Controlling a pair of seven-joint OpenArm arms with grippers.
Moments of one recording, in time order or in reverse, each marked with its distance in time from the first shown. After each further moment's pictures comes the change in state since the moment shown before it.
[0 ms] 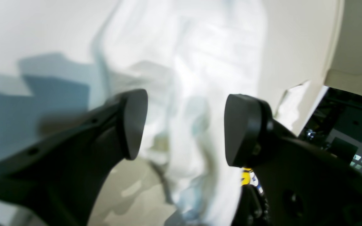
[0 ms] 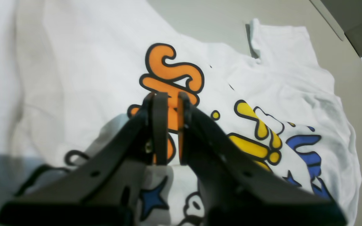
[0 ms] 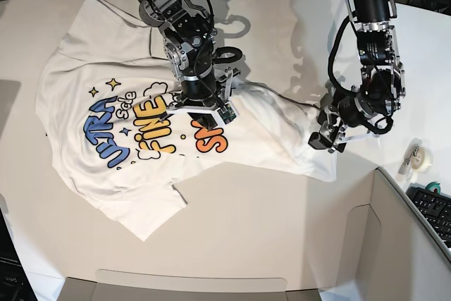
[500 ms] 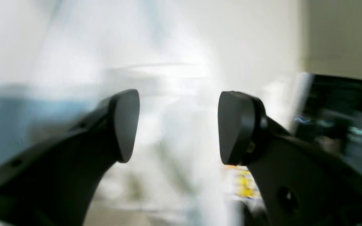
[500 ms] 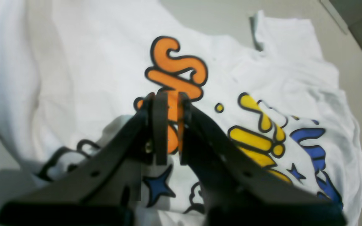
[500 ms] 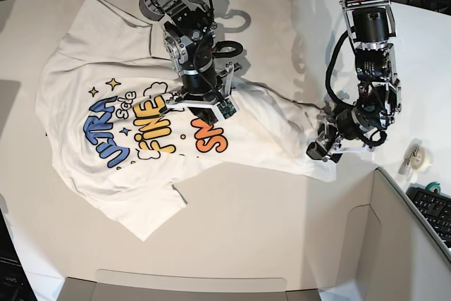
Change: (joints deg) left arm -6.3 0.2 1.4 -10.5 5.8 -11.6 -1.6; right arm -2.2 0.0 0.0 2.3 0.0 0.0 0.0
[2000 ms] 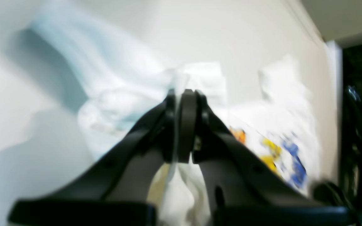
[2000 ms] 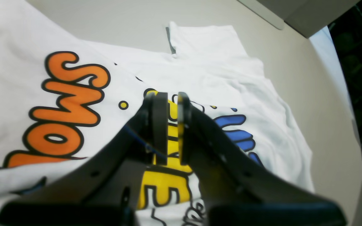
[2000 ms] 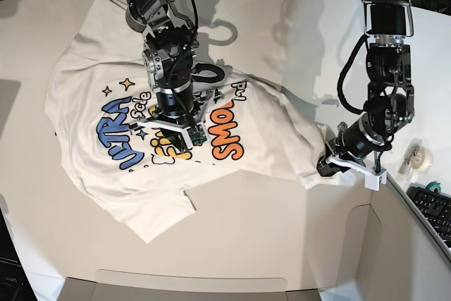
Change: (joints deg) left arm 3.2 -7.9 9.0 19.7 2.2 -0.6 -2.4; right arm 1.6 -0.2 8.5 5.6 0.0 -0.1 -0.4
